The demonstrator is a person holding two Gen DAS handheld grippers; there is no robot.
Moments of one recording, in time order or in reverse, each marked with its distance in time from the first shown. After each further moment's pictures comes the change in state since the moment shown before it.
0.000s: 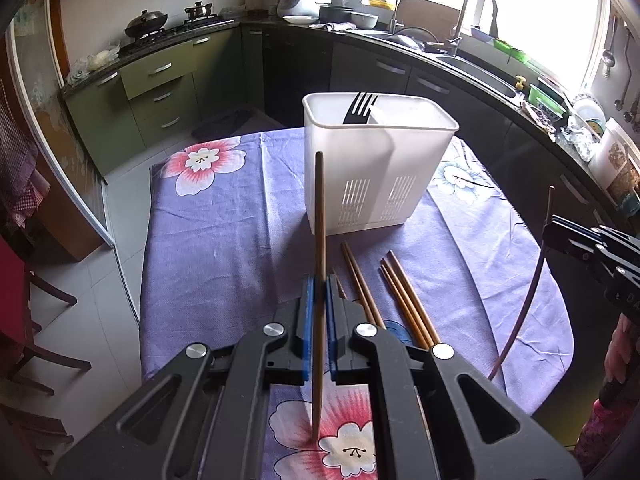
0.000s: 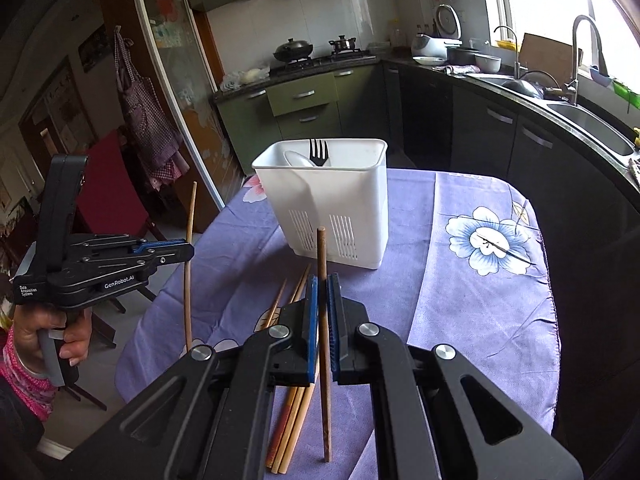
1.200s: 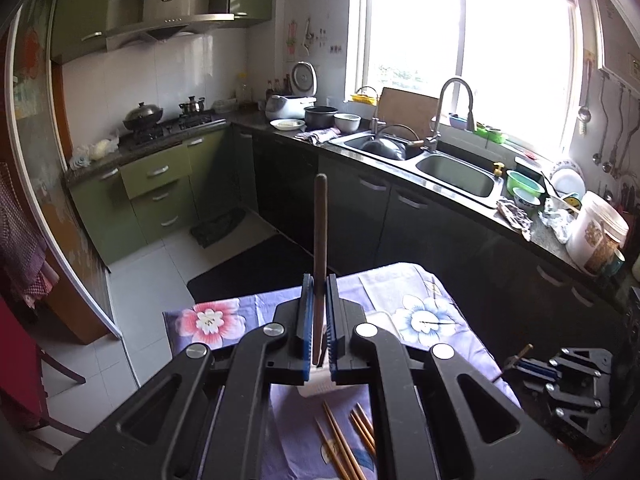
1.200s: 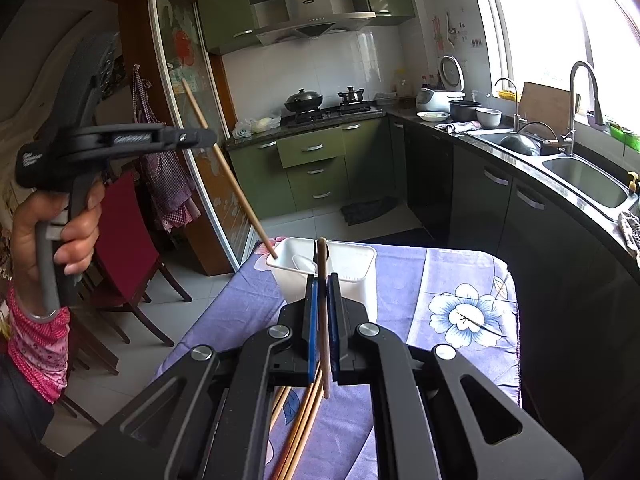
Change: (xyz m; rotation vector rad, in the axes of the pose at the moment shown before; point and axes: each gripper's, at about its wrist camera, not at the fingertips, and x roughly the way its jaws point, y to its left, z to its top) left arm -0.108 -0.030 0.166 0.049 -0.301 0.004; right arm -0.076 -0.005 0.072 -0.035 -0.157 0.024
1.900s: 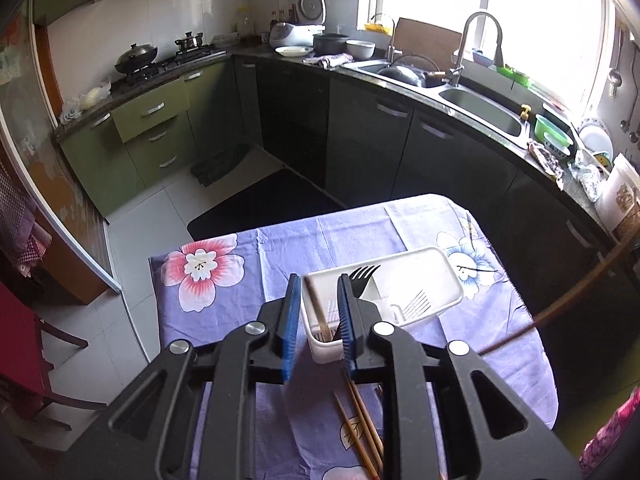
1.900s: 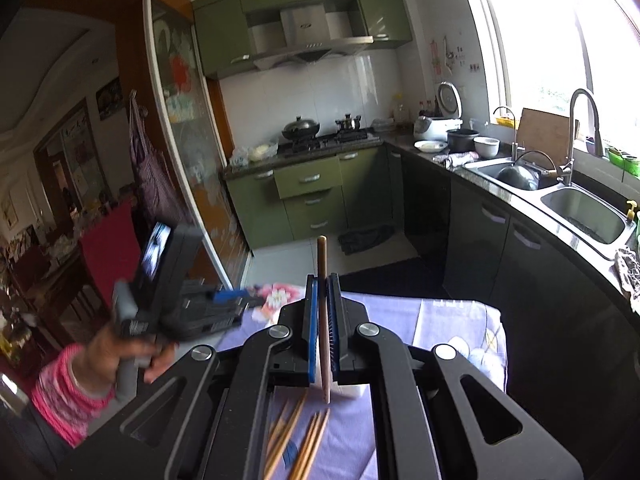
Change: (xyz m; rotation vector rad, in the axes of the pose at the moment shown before) left arm 0.100 0.024 -0.048 -0.008 0.231 0.010; right arm -0.013 -0.002 0.093 0.015 -0.107 -0.014
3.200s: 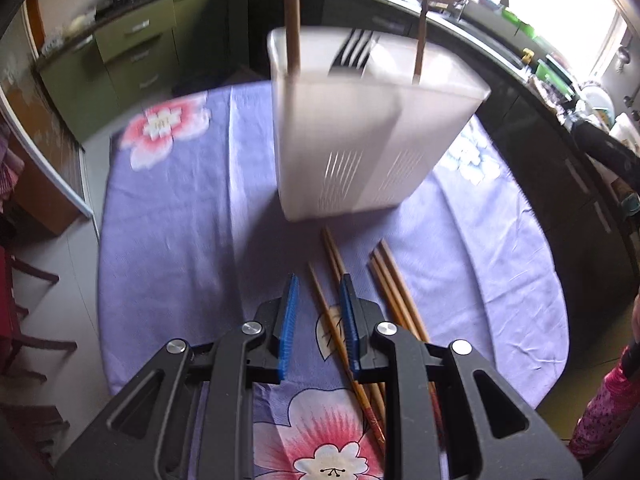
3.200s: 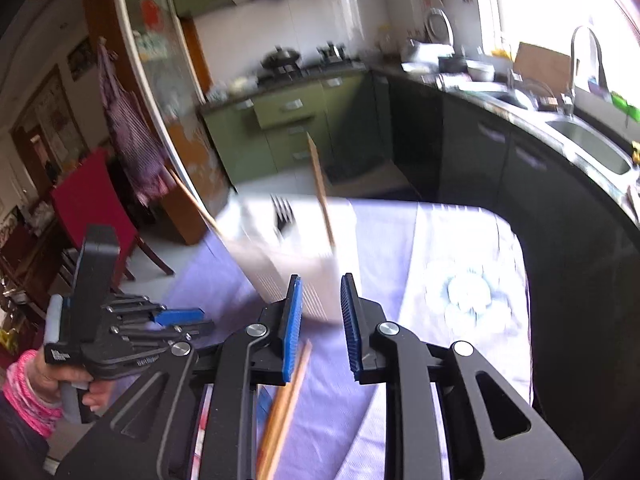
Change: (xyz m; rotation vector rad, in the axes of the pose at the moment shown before) left arm 0.068 -0.009 -0.139 -0.067 0.271 -0.073; right arm 0.098 -0.040 -0.140 0.036 0.308 -0.064
